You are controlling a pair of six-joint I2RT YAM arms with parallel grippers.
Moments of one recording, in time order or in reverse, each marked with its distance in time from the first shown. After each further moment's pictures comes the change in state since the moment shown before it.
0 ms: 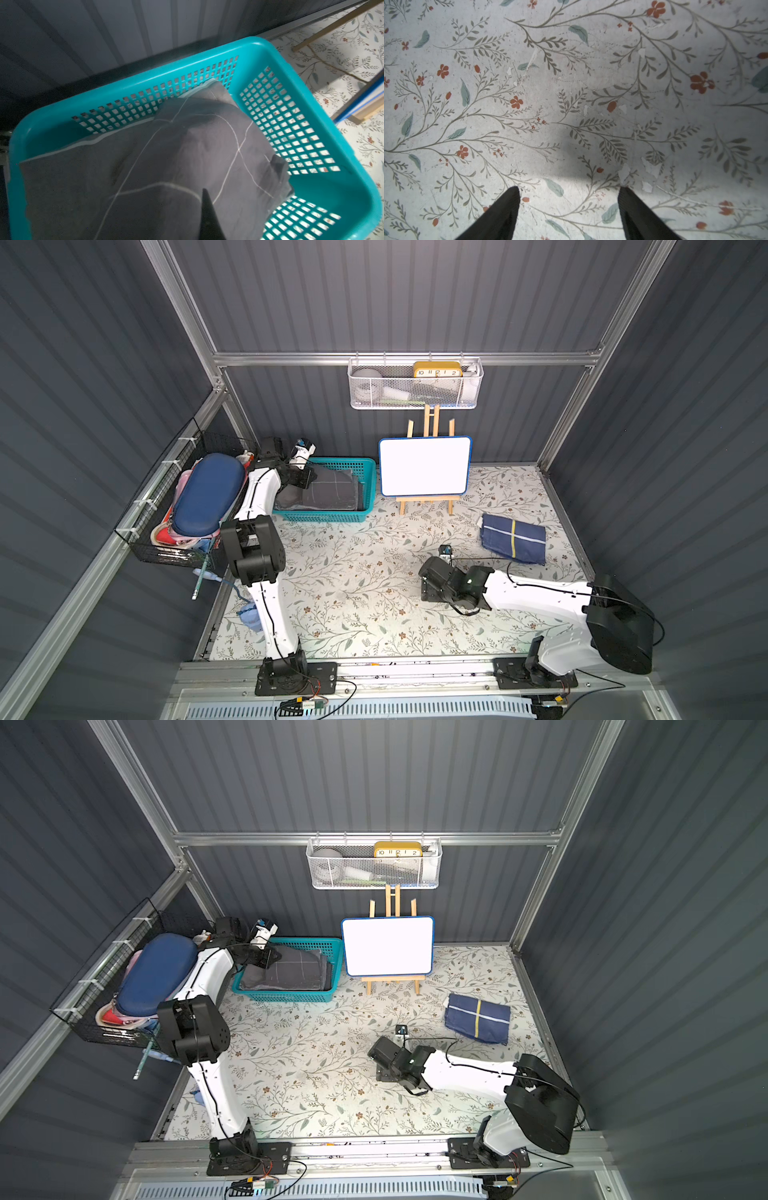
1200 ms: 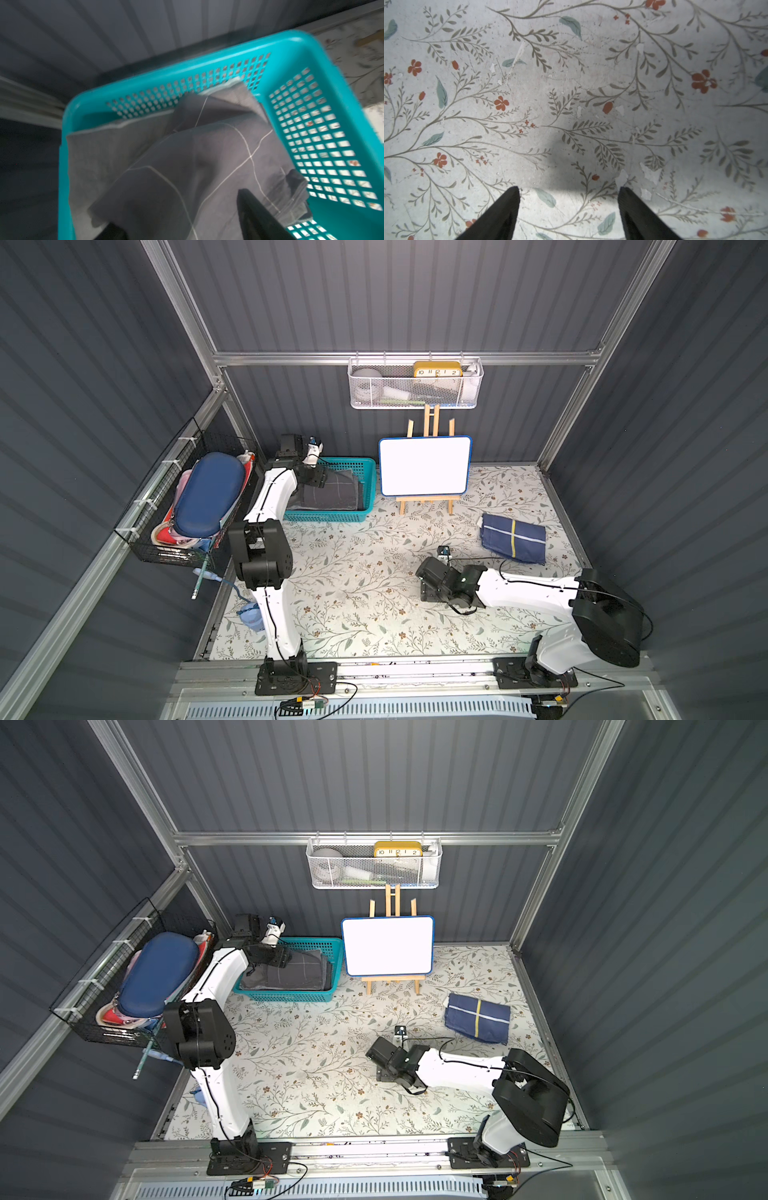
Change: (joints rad) left arm -0.131 -0.104 -0.106 0.063 -0.391 -0.140; right arm -0.005 0.060 0.010 0.000 0.013 -0.002
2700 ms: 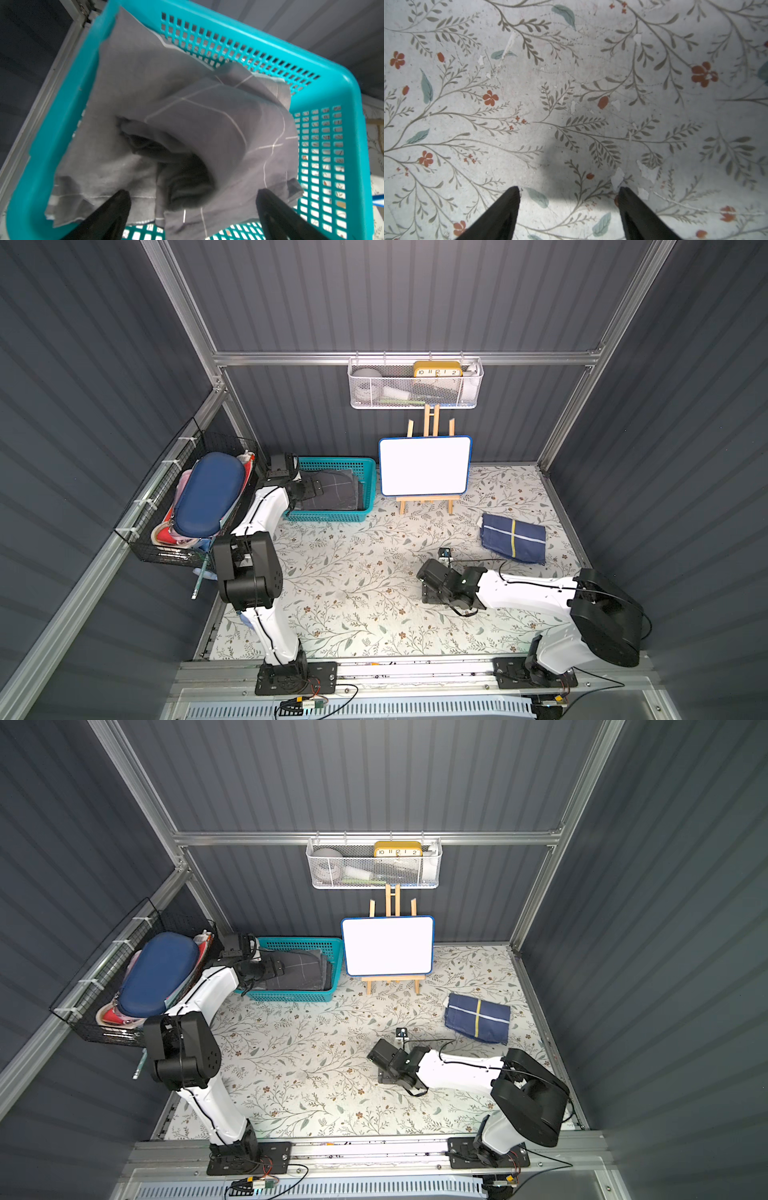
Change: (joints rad) left arm 0.065 -0.198 -0.340 0.162 -0.027 -0.527; right arm 0.000 0.002 -0.025 0.015 -0.001 0.000
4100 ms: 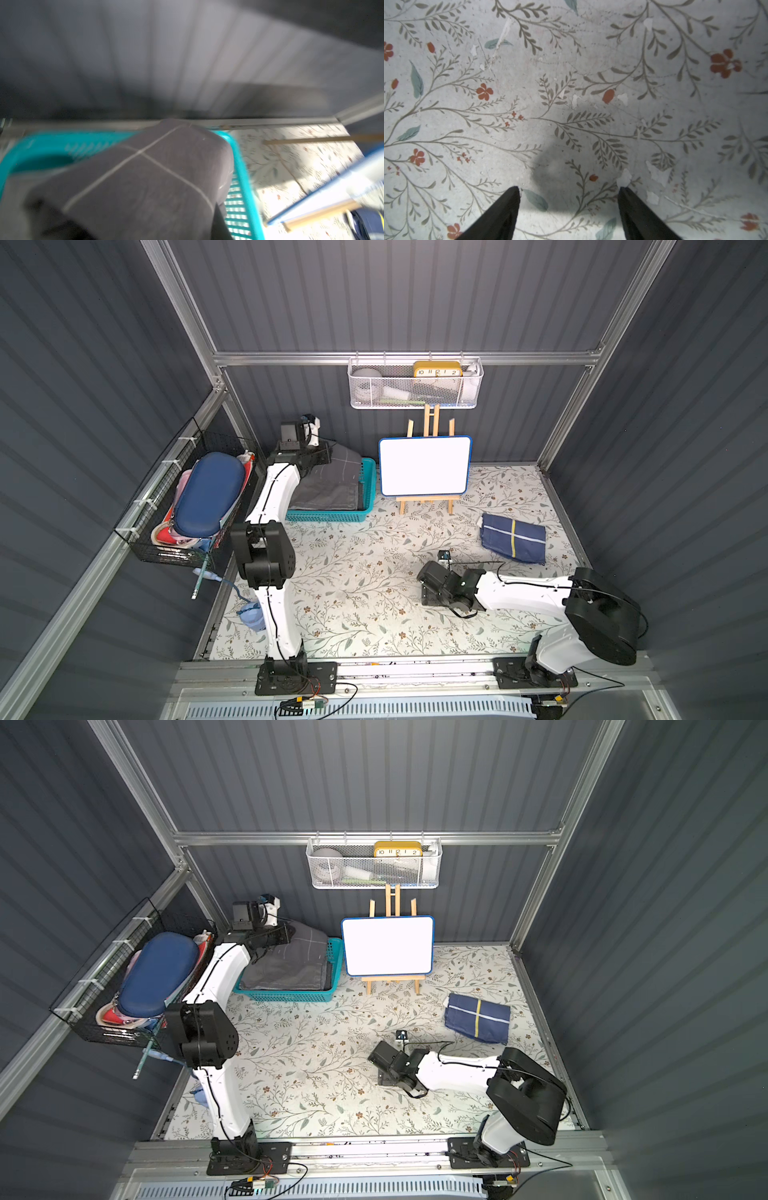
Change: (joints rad) left arm -0.113 0.211 0.529 -0.031 0.277 0.167; right arm 0.000 0.019 -0.028 0.045 -0.022 0.003
